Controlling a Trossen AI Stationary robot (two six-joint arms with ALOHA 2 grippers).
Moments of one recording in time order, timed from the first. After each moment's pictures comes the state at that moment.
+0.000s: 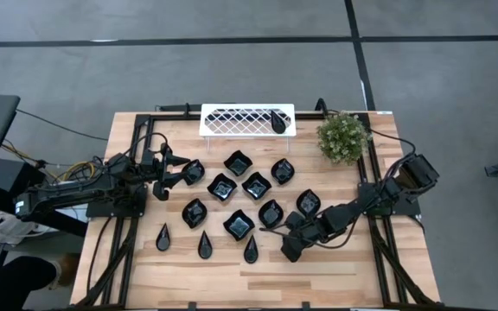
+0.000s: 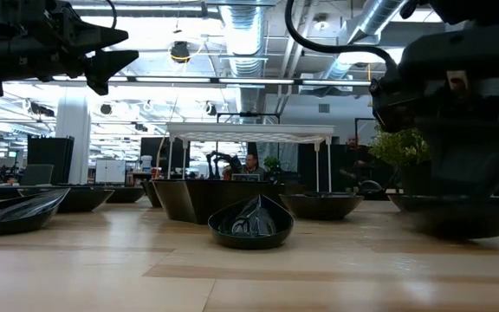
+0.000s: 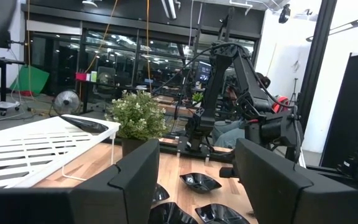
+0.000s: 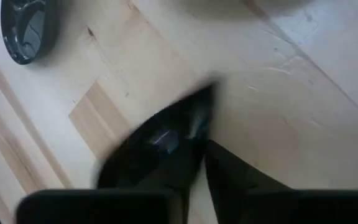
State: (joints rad) left arm 0.30 0.49 0.01 0.56 0.24 -0.16; right arm 0.49 1.63 0.79 -0.22 0.06 1.25
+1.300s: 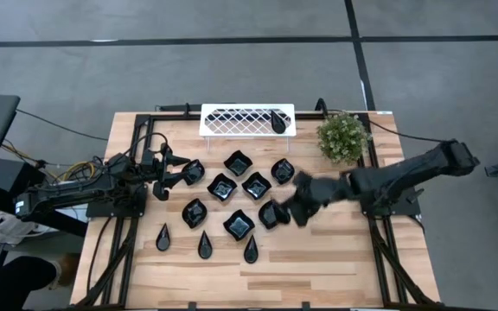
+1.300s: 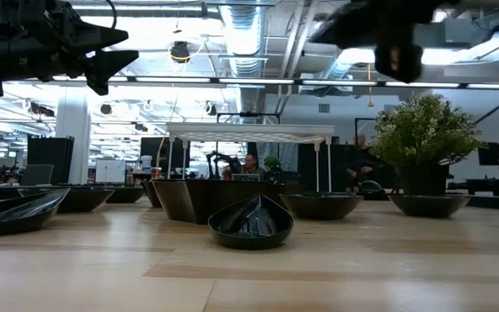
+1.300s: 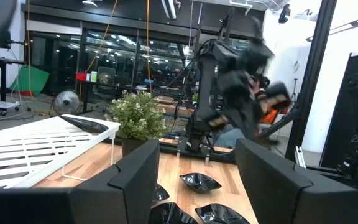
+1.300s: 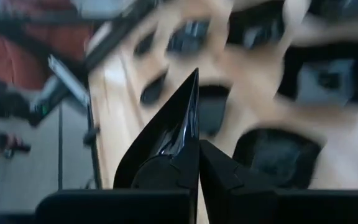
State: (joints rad) left arm 0.30 0.49 0.01 0.56 0.24 -0.16; right arm 0.22 1.14 0.82 -0.23 0.11 0.85
